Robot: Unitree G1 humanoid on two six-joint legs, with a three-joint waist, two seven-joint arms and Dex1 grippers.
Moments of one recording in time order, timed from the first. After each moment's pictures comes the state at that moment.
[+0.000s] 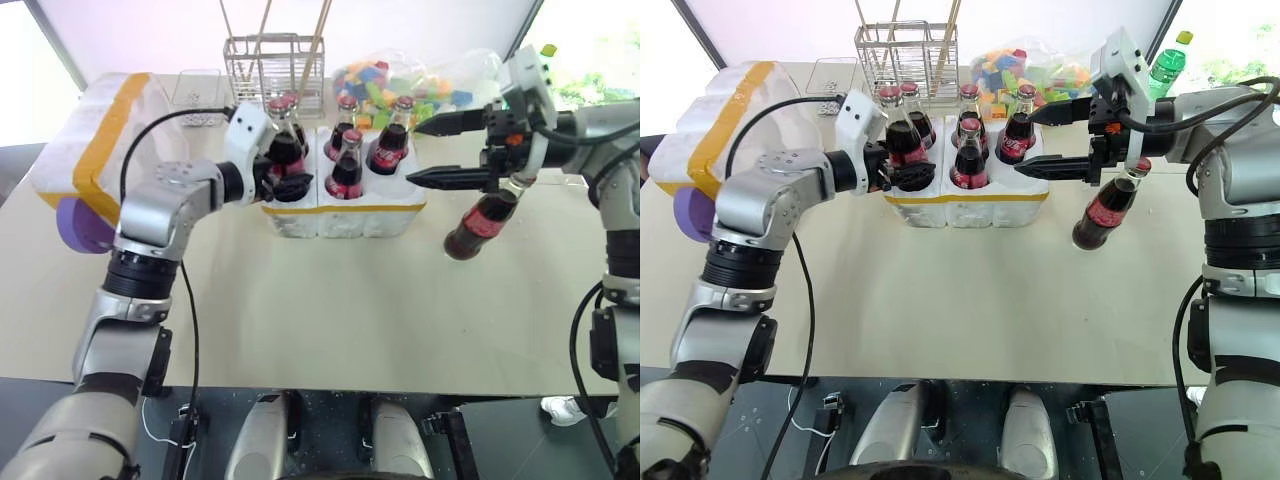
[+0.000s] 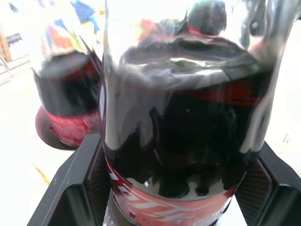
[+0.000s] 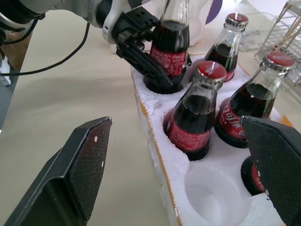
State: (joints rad) left arm -0.90 0.48 -0.13 0.16 -0.33 0.74 -0.67; right arm -0.99 -0.84 0.02 0.18 0.42 0.60 1.35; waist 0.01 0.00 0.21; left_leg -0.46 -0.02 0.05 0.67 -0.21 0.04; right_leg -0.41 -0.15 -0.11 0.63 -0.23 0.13
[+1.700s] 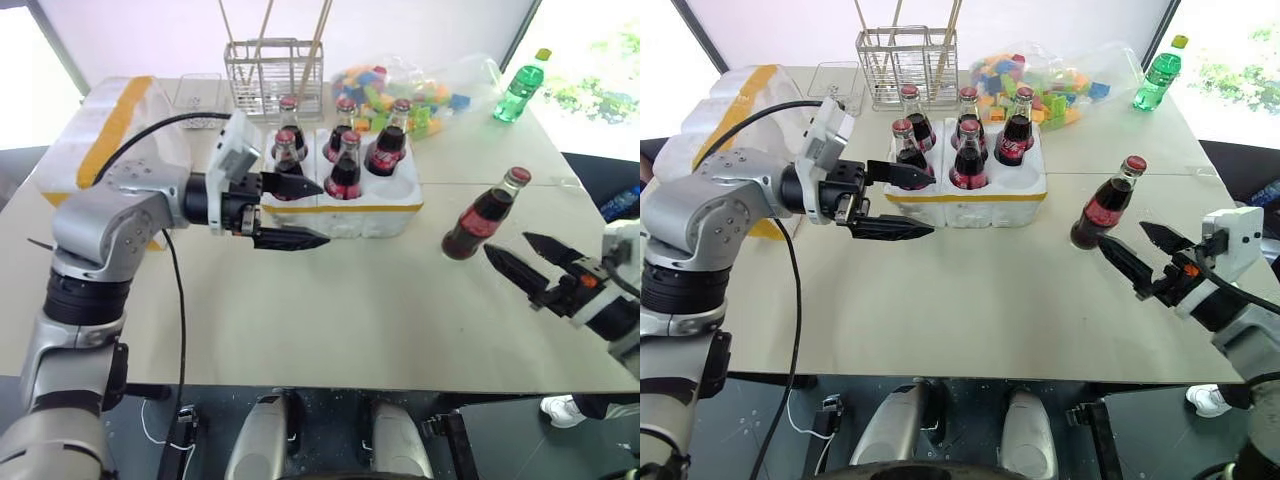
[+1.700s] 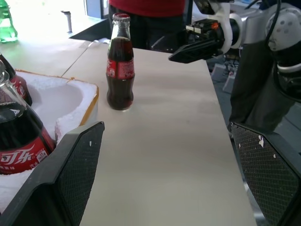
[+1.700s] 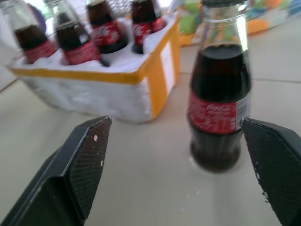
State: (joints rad) left arm -0.81 0.67 -0.07 -0.16 -0.68 0.82 -1.17; right arm 0.03 -0.50 -0.70 -0.60 0.69 0.90 0.56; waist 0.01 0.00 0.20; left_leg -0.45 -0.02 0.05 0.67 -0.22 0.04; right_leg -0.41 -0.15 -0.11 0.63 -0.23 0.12
